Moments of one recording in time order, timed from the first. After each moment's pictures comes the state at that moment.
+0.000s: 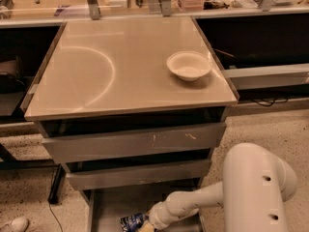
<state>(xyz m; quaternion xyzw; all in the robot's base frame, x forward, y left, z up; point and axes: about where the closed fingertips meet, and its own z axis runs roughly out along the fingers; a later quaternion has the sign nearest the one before) 0.415 0.049 0.212 -0.52 0.79 0.28 0.16</state>
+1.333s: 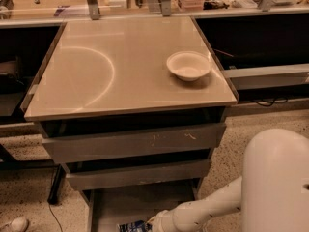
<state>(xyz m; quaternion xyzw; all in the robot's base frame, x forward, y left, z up) 0.358 0.036 0.311 -0.53 0.78 0.26 0.19</state>
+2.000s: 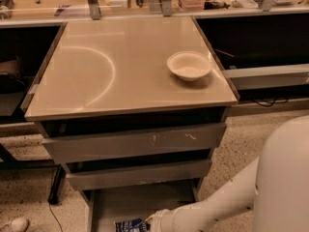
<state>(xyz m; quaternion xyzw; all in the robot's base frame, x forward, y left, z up) 0.339 0.034 0.403 -0.54 0.78 0.22 0.22</state>
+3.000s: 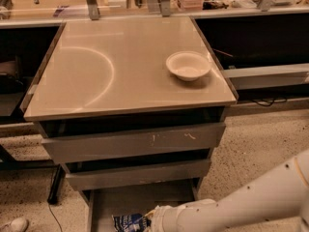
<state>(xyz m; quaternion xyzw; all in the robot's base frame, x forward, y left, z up) 0.343 0.033 0.447 -0.55 0.77 0.21 0.25</state>
